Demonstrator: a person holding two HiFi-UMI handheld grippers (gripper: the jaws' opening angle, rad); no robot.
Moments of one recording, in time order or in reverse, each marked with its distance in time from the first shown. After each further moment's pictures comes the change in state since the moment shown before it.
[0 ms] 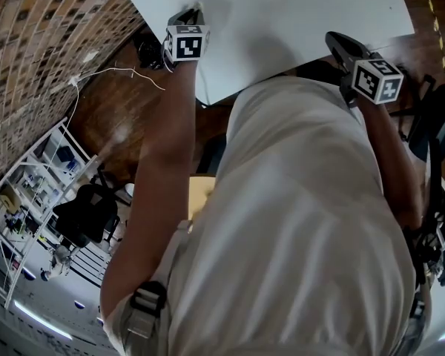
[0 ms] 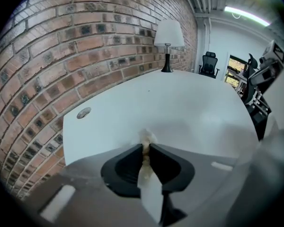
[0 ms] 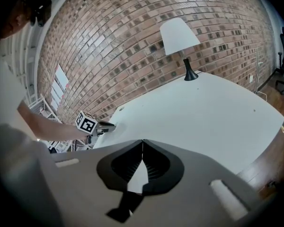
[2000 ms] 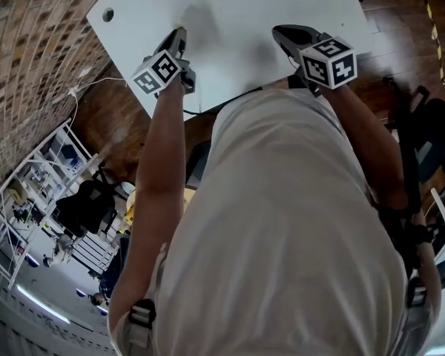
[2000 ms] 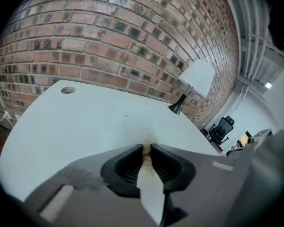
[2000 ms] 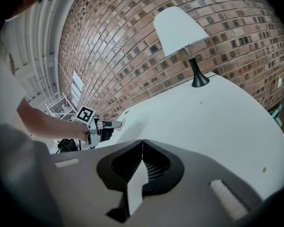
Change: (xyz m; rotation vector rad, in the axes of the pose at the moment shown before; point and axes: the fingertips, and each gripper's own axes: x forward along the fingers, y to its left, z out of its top) left arm 0.010 -0.103 0.126 -0.664 -0.219 -0.099; right arm 0.011 -0.098 0.078 -0.110 0.066 0.247
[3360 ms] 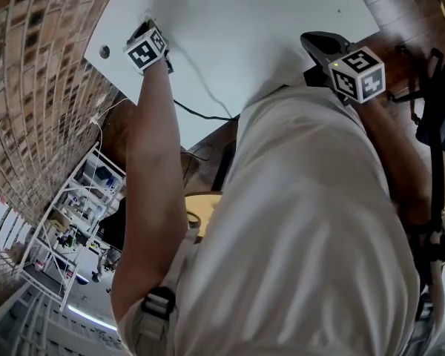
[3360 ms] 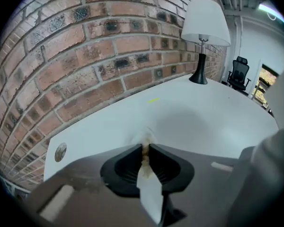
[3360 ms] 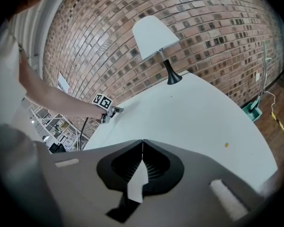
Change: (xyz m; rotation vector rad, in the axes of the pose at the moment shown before) left arm 0.108 0.061 0.089 0.497 0.168 0.315; right arm -0.060 -0.050 -0.030 0.093 -0.002 -0.157
